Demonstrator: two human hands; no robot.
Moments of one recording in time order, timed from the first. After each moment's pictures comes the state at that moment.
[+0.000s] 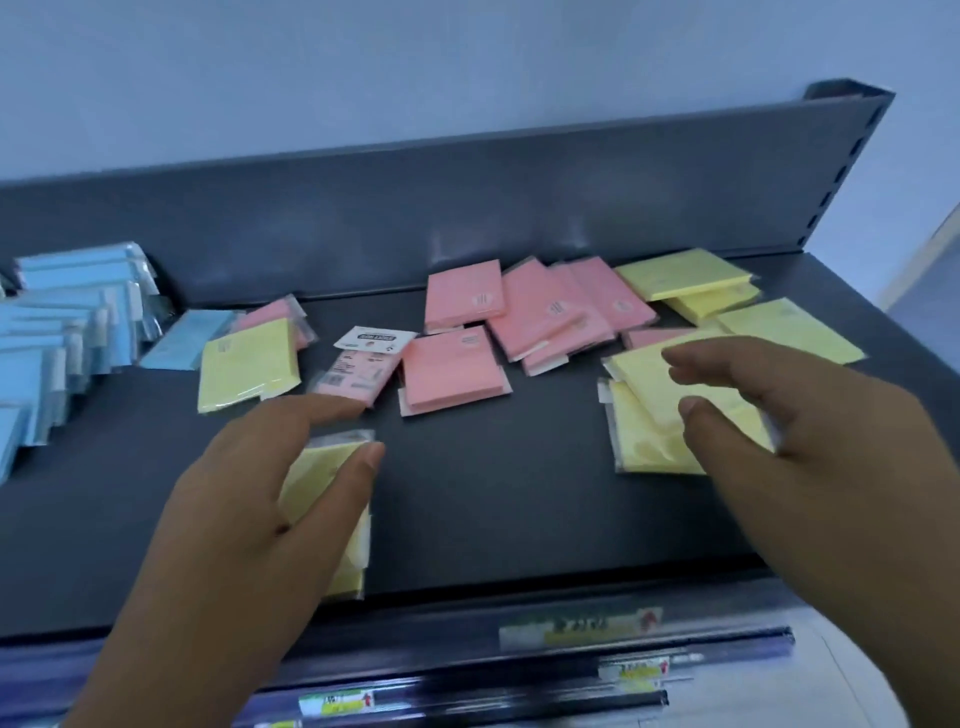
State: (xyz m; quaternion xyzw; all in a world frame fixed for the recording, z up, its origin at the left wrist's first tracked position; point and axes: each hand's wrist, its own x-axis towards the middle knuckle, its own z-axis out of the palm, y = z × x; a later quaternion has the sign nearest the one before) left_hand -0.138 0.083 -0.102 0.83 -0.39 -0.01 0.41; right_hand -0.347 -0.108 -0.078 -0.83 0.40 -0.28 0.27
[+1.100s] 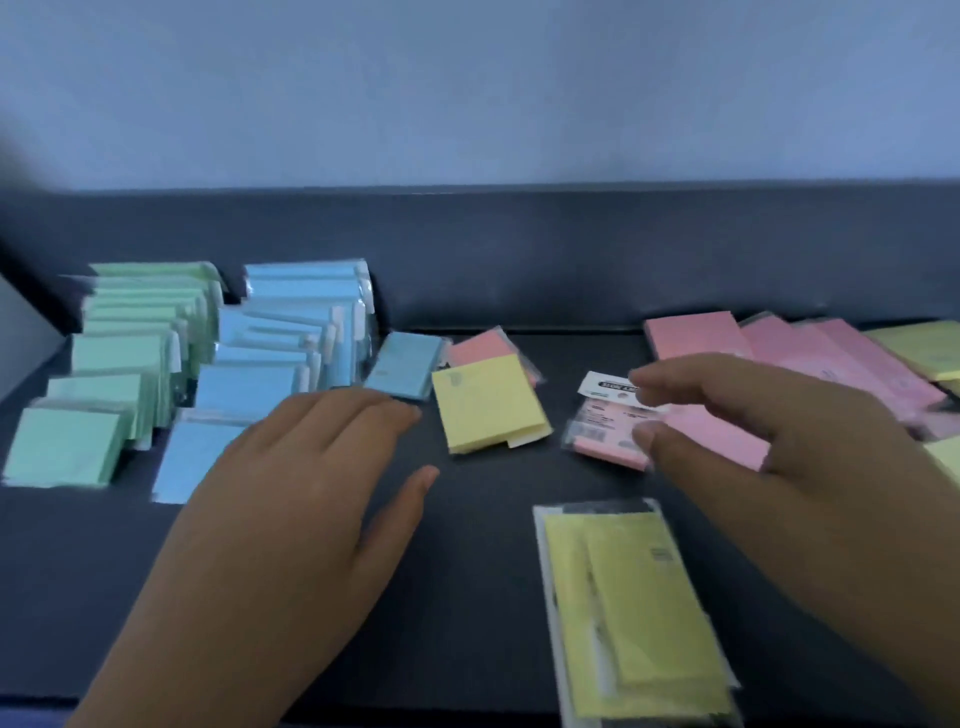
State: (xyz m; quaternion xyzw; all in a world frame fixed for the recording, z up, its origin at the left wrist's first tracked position) left_hand 0.015 0.170 -0.087 0.84 -0.50 0.11 0.18; right_hand -0.172 -0.040 -0.069 -0.91 0.25 -0.24 0.24
